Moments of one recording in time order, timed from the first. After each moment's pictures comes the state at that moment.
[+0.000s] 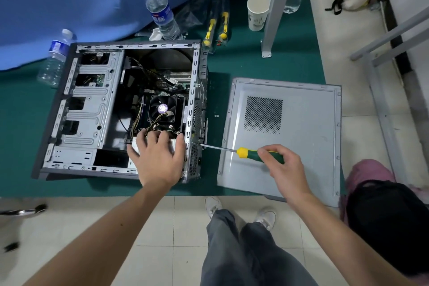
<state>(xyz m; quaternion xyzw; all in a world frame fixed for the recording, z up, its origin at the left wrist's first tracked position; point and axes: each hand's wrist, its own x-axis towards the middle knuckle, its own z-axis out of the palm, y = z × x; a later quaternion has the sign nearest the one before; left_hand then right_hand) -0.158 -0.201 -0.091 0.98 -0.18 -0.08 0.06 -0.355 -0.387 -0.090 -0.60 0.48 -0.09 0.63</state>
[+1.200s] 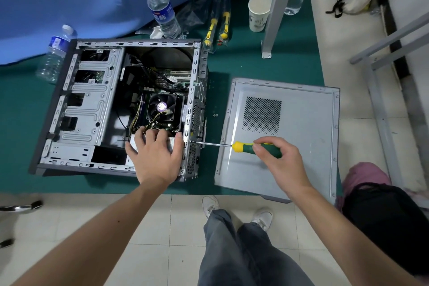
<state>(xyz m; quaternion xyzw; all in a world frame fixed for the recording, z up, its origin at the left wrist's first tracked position) -0.158 -0.200 -0.093 0.98 -0.18 -0.08 0.07 -0.347 -0.399 -0.084 -0.65 0.41 -0.11 0.63</state>
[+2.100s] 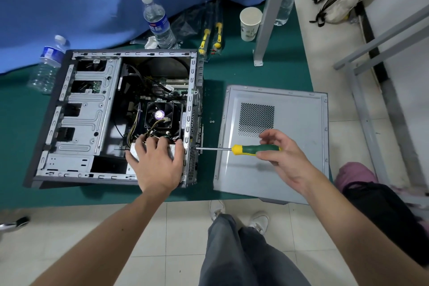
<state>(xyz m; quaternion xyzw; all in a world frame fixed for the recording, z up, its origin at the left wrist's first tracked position) -0.159 -0.200 -0.092 0.98 -0.18 -0.09 0.06 -0.340 -0.423 -0.076 -0.48 0.42 -0.04 0.77</state>
